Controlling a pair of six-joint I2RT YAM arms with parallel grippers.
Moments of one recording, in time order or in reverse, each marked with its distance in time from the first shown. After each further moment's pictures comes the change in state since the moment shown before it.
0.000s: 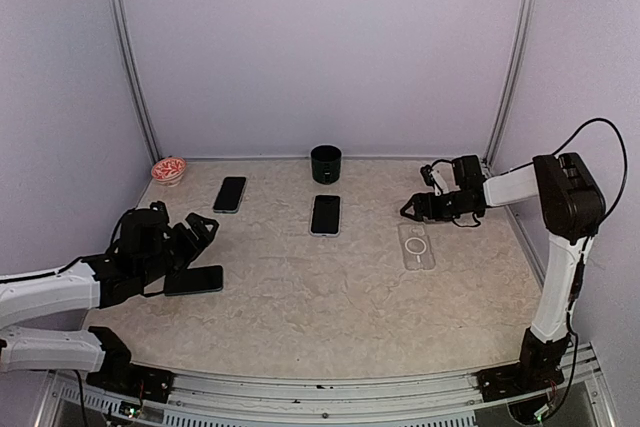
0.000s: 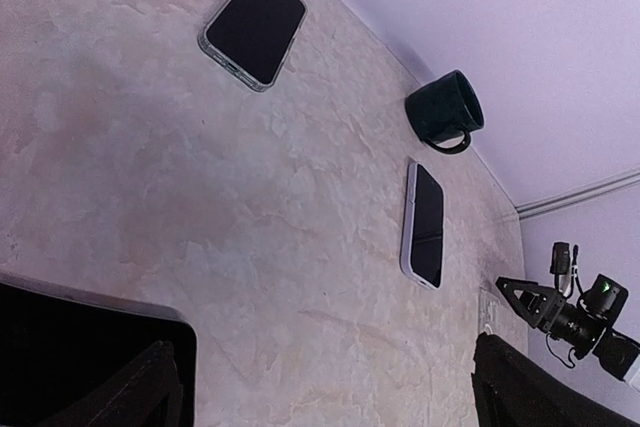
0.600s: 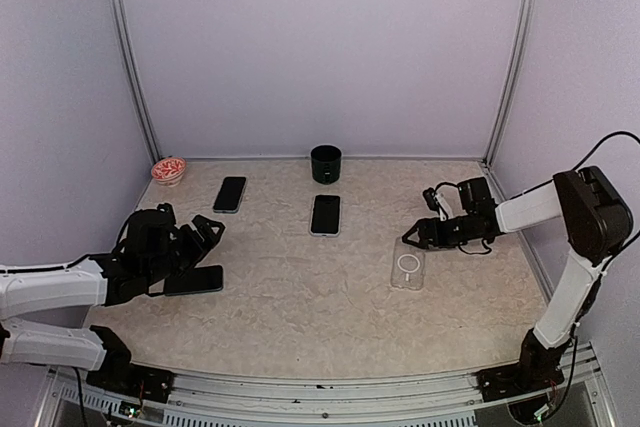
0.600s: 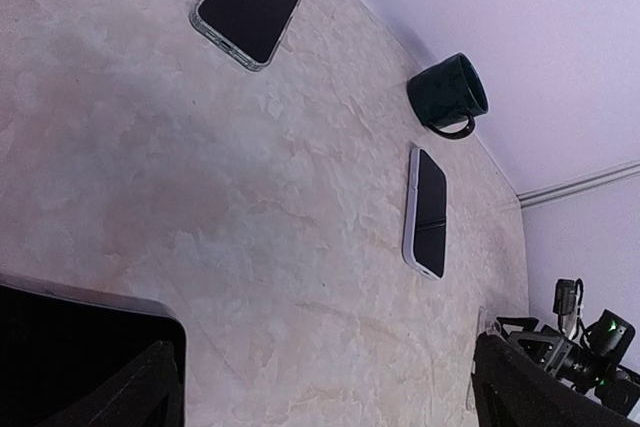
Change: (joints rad) left arm -0.007 0.073 0.000 0.061 0.027 -0.008; right arm 0.049 -0.209 -0.326 0.085 -0.075 0.055
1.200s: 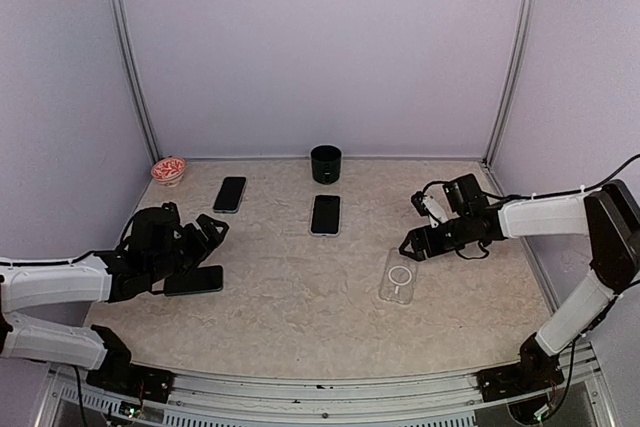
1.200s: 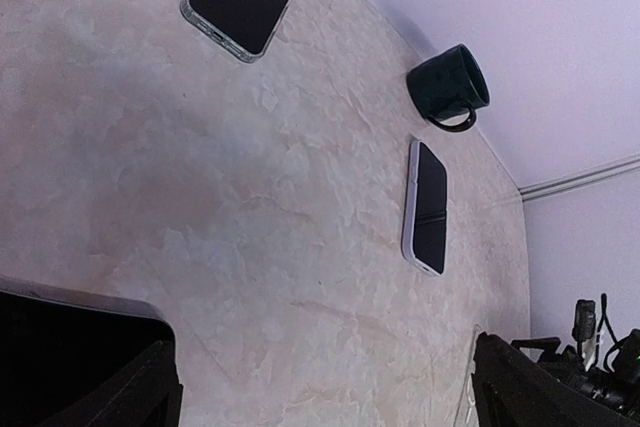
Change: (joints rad) left arm -0.002 0.047 0.021 0.016 0.013 0.000; right arm 0.193 -0.237 -0.068 -0.217 0.263 -0.029
